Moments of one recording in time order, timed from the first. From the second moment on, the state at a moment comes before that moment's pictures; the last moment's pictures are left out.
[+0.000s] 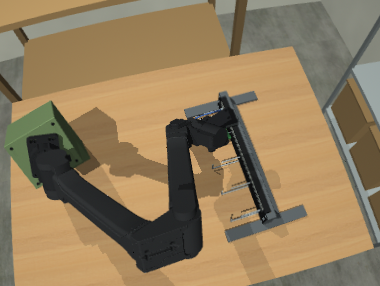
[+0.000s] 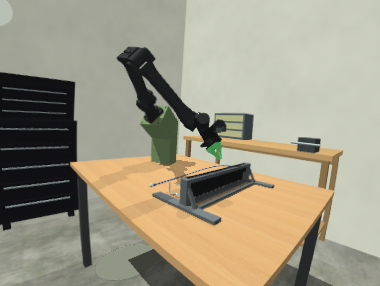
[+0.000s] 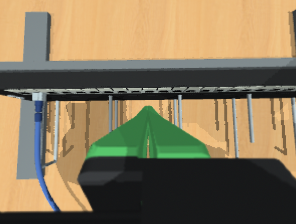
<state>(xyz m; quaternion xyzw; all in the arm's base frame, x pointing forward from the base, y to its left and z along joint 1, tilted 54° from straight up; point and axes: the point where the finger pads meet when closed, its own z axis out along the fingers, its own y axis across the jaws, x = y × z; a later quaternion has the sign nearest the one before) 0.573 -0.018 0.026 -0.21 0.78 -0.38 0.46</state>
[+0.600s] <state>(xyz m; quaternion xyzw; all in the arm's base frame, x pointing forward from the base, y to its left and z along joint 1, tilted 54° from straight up) 0.571 -0.018 0.023 -0.21 0.78 -0.38 0.45</state>
